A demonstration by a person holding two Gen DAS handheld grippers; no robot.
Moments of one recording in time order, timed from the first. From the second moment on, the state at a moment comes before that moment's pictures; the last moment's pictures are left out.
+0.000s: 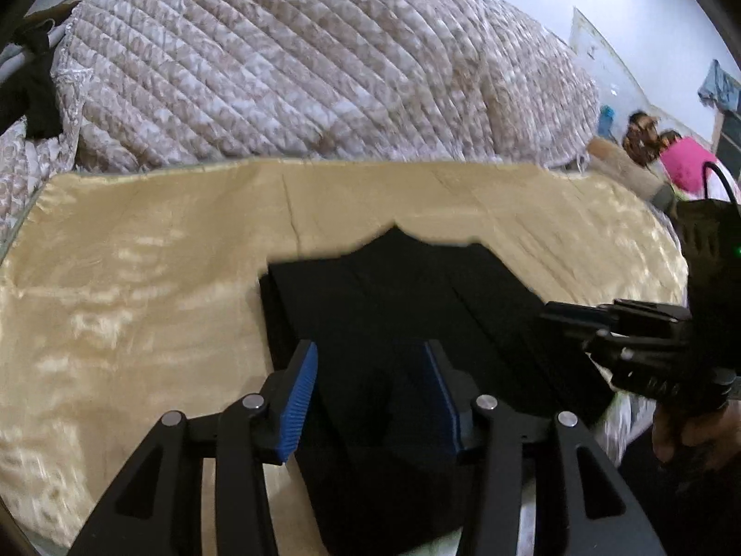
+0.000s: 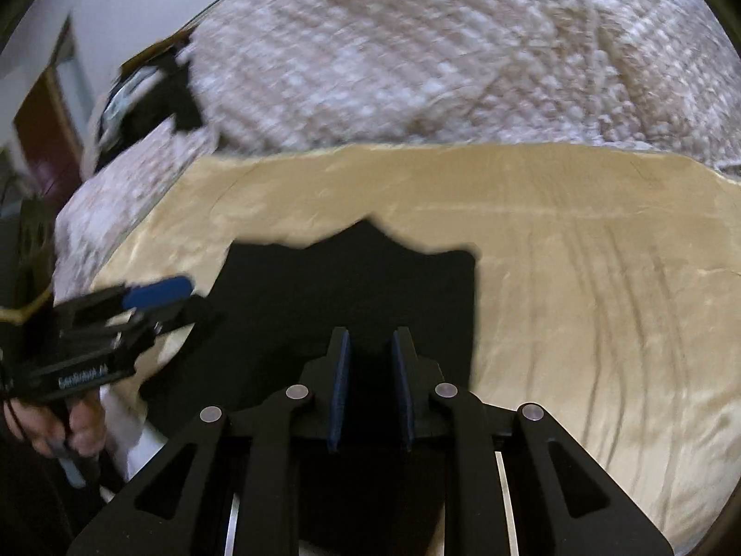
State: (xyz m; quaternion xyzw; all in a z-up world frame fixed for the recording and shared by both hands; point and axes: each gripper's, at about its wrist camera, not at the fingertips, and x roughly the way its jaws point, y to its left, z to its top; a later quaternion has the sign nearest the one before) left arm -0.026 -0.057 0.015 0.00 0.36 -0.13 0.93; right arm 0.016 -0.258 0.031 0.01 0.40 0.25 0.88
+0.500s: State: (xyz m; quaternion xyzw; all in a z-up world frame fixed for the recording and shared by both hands) left arm -0.022 -0.008 0.005 -0.09 0.38 -0.09 0.91; right arm 0.036 -0.313 0.014 0.14 0.45 0.22 0.86
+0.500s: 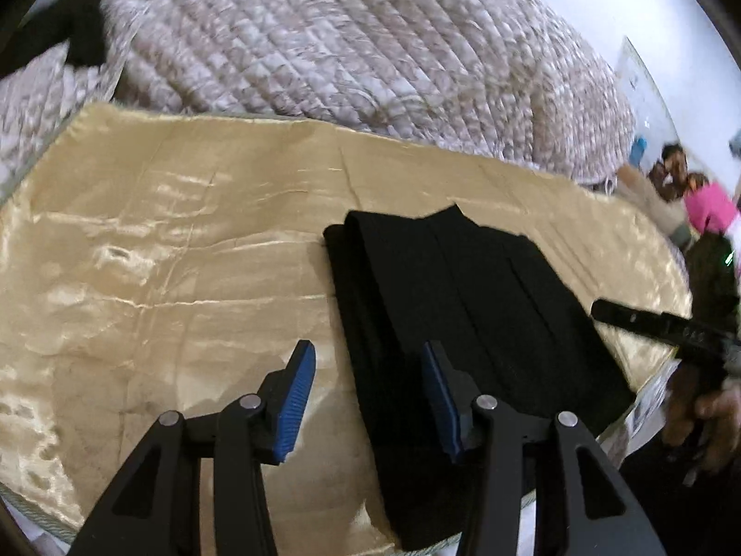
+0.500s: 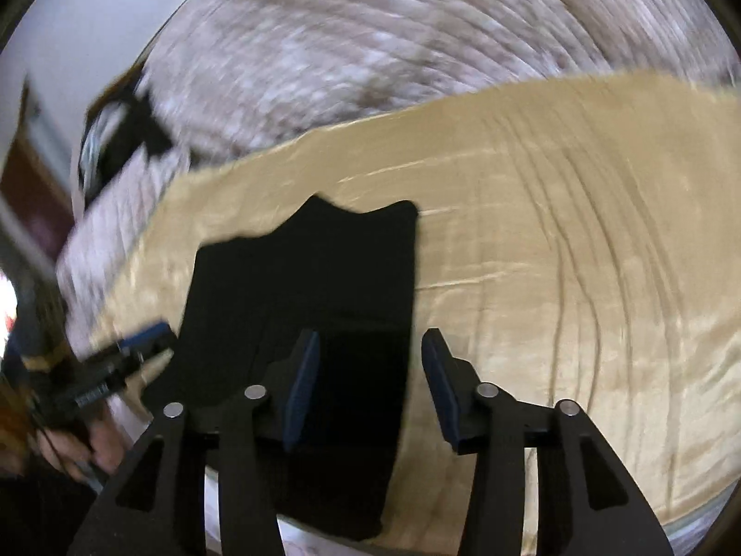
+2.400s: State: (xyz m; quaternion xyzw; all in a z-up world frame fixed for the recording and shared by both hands) left arm 0.082 0.024 0.053 -0.11 0.36 -0.13 0.92; right arm 0.134 -0.233 0.050 0.22 0.44 0.30 0.82
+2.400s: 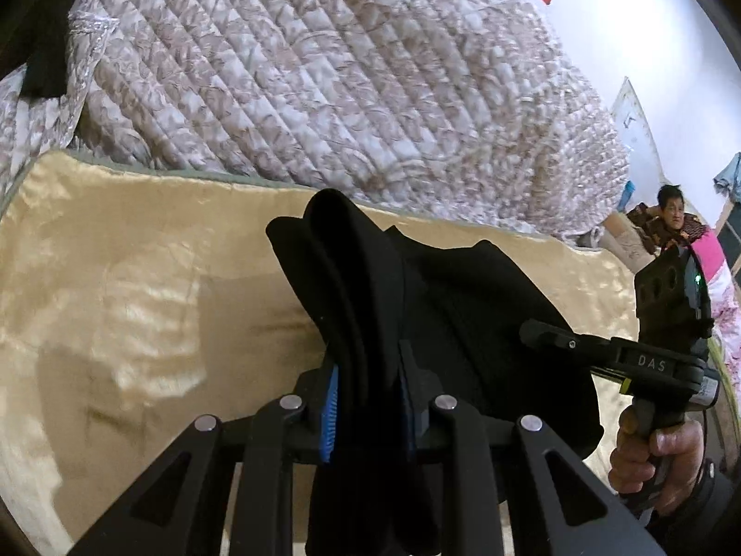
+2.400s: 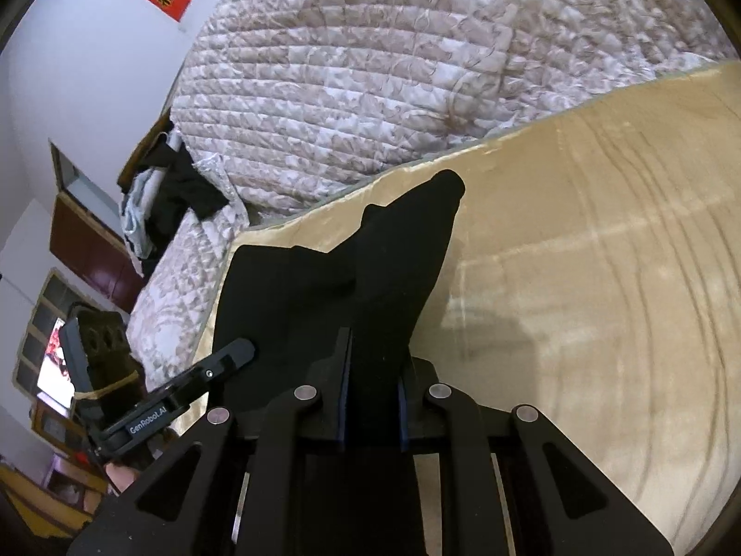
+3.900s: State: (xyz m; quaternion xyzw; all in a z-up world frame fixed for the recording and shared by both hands) left arm 0.029 0.002 0.015 -0.02 0.37 -0.02 0.93; right arm 0.071 -0.195 0.027 -0.01 0.42 0.22 0.88
